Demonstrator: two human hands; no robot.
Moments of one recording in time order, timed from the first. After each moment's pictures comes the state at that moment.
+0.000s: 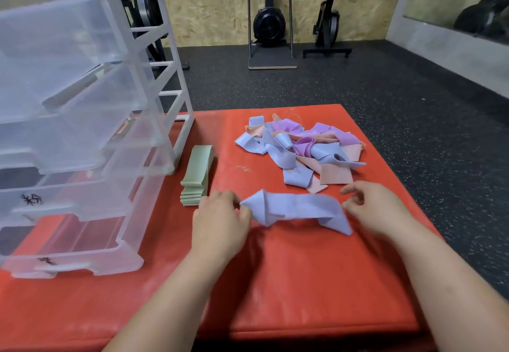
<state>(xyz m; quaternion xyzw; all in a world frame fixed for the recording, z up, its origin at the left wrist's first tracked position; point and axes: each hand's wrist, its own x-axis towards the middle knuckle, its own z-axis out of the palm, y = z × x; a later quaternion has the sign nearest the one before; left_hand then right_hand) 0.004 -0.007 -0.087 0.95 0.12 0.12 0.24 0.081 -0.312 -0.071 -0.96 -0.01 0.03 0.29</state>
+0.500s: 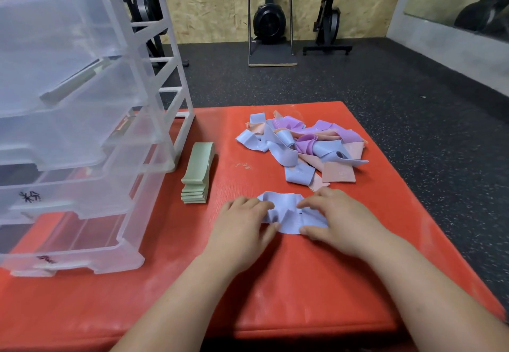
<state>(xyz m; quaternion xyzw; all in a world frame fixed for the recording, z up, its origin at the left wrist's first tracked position) 0.002 -0.019 -0.106 0.98 -0.11 0.11 0.14 0.053 -0.262 -0.073 -0.95 -0.24 0.05 0.16</state>
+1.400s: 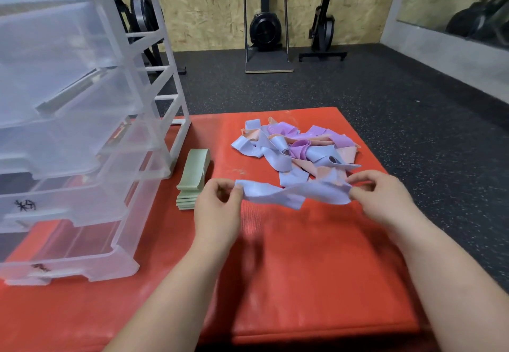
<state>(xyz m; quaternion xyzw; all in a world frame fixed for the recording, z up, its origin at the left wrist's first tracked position) 0.013 -0.020 -0.069 0.77 0.16 0.23 0.58 0.071 -0.309 -0.042 -0.88 0.09 -0.04 0.46</state>
